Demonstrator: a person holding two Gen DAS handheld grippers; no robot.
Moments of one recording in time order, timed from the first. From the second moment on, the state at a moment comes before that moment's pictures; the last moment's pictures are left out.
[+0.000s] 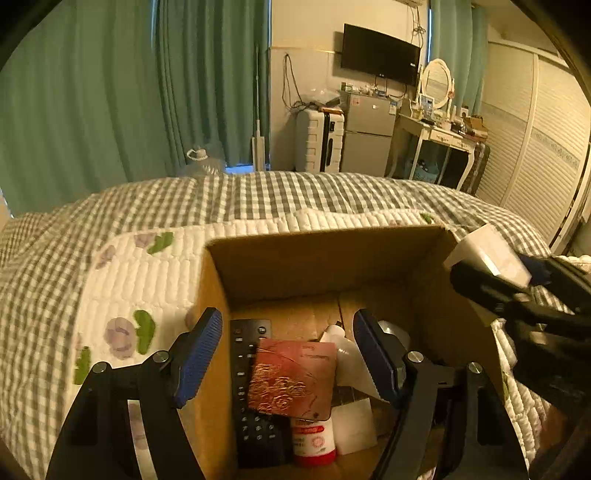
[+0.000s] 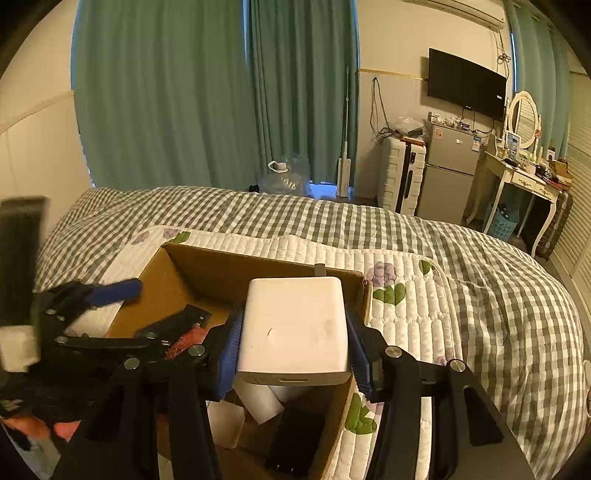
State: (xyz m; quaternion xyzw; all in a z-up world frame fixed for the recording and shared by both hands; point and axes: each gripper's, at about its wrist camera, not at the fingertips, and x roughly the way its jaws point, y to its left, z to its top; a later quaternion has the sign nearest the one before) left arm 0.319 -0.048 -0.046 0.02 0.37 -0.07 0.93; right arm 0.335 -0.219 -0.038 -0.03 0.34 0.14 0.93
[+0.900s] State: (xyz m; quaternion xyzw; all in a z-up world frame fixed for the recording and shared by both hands) left arm 0.223 -0.010 0.013 0.01 0.31 -0.05 0.95; right arm 0.270 -0.228 0.017 -0.02 0.33 0.09 0.94
